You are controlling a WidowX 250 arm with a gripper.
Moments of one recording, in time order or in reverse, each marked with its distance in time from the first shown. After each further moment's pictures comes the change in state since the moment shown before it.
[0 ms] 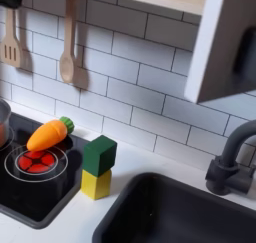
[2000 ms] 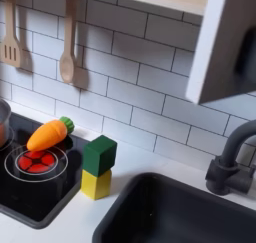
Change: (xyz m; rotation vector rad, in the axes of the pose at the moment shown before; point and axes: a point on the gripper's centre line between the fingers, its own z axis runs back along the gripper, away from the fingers) arm 0.039 0.010 -0.009 0.025 -0.048 0.087
